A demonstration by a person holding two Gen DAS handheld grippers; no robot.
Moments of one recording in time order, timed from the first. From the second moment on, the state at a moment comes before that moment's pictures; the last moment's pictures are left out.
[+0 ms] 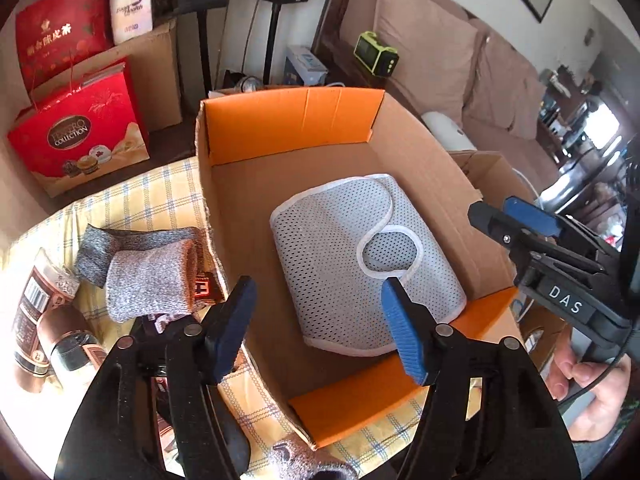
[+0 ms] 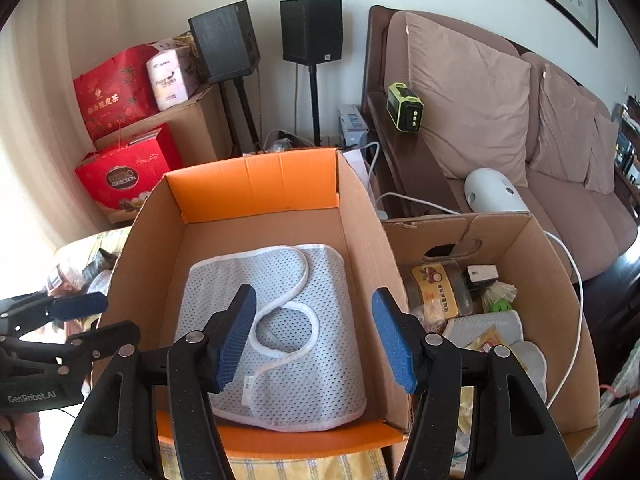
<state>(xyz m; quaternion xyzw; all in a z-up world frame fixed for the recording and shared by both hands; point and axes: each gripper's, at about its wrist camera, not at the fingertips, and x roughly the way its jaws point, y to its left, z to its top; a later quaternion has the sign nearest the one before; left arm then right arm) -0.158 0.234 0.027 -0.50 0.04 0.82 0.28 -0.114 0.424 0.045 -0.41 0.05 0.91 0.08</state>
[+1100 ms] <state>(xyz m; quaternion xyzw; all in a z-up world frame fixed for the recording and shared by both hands) -0.073 0.026 0.032 -0.42 0.00 0.89 0.15 -0.030 0.271 0.053 -0.38 -0.01 0.93 -0.05</state>
